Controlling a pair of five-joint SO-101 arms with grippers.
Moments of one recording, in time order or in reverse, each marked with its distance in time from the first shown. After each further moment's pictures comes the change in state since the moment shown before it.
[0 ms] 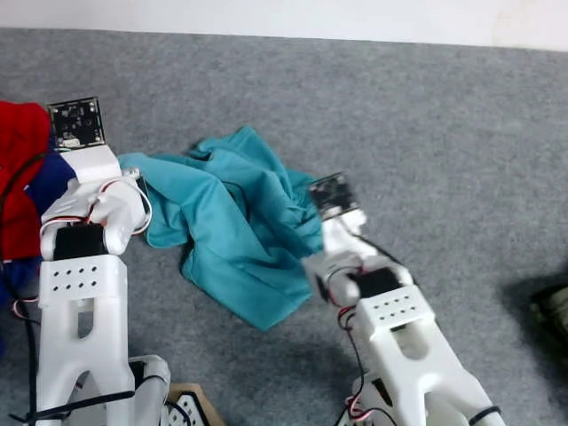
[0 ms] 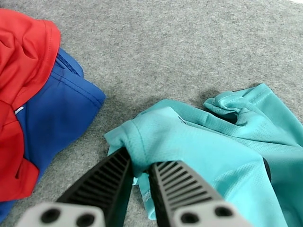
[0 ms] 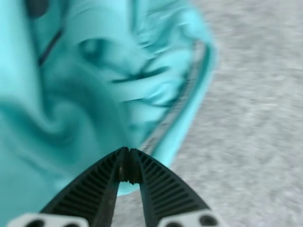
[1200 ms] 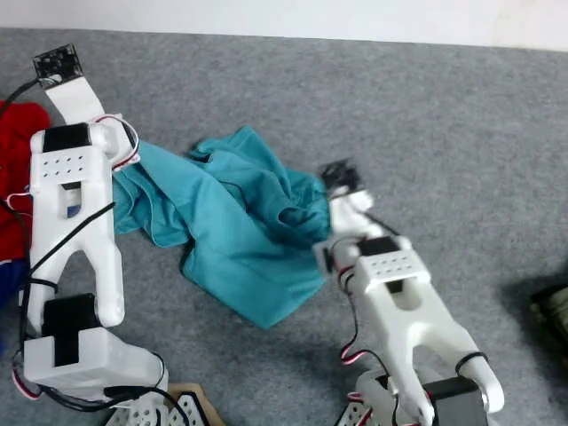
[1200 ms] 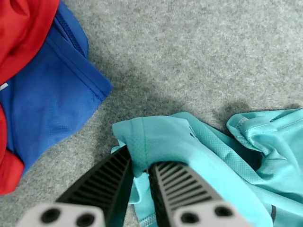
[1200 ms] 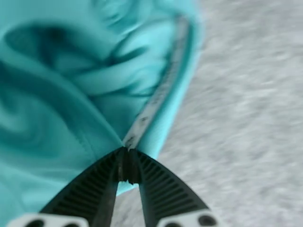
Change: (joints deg) left arm -3.2 42.5 -40.4 15.6 9.5; right arm 4.6 17.9 -10.2 1.2 2.3
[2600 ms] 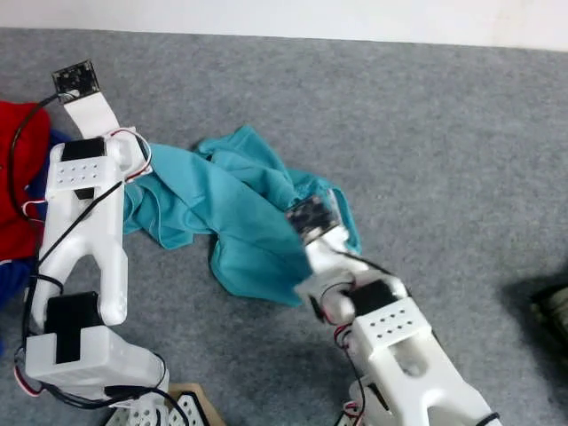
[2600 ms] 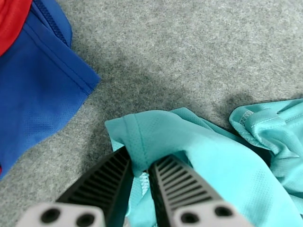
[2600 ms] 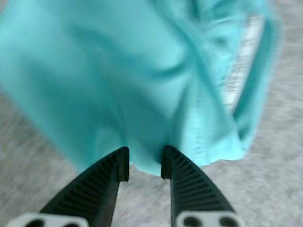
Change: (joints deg) left arm 1.6 0.6 8.3 -8.5 0.4; right arm -10.8 -23.8 13.2 7.1 4.9
